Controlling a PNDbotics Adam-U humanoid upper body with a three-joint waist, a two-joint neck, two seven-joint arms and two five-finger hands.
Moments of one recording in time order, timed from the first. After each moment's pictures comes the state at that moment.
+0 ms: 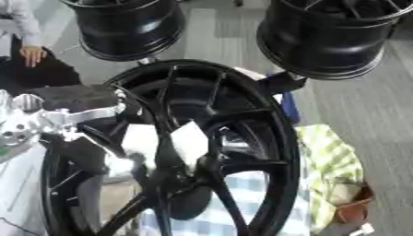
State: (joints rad) left arm -0.85 0.83 -0.74 -1.97 -0.41 0.51 -0.68; right arm -0.46 -0.71 -0.14 -1.92 -0.26 0.40 -0.71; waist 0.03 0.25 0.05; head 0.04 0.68
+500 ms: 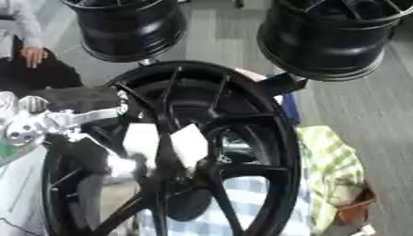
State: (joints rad) left arm -0.85 0.83 -0.74 -1.96 -0.41 0.50 -0.67; right arm -0.46 -0.70 -0.14 -1.92 -0.26 0.40 -0.71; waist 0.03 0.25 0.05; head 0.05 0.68
